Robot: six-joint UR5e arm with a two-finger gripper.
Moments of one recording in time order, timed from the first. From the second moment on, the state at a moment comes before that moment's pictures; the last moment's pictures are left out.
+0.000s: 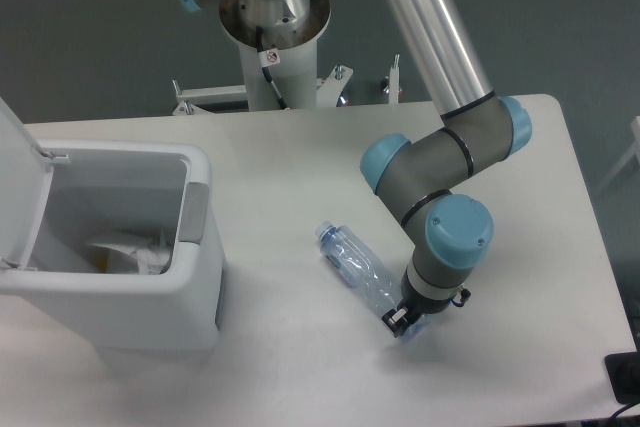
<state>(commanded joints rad) 2.51 -2.25 -1.43 -1.00 1.49 -0.13</state>
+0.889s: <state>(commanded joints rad) 2.54 -2.09 -1.30 -1.00 1.34 -0.10</state>
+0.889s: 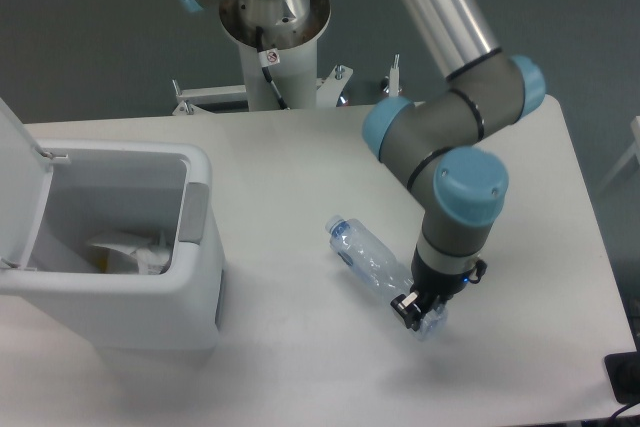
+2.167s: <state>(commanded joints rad) 2.37 -1.89 -1.15 -0.94 0.88 0.03</state>
